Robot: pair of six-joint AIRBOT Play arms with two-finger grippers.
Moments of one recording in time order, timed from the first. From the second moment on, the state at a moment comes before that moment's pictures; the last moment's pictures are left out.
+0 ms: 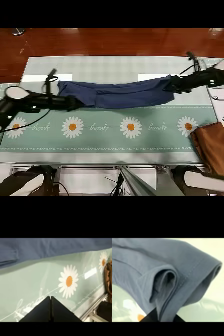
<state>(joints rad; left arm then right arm) -0.11 -1.14 0.77 0.57 -1.04 -1.12 -0.21 -1.36 1.20 -0.94 1.30 1.23</state>
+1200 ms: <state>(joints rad) -0.73 -1.93 1.66 0.73 -1.12 -1.54 -0.20 -0.52 0.87 -0.93 1.45 1.50</state>
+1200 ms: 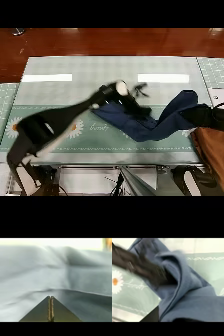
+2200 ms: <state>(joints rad) -0.07 -0.76 0.88 0.77 -1.12 -1.28 0.50 -1.56 1.38 -0.67 0.96 1.39</state>
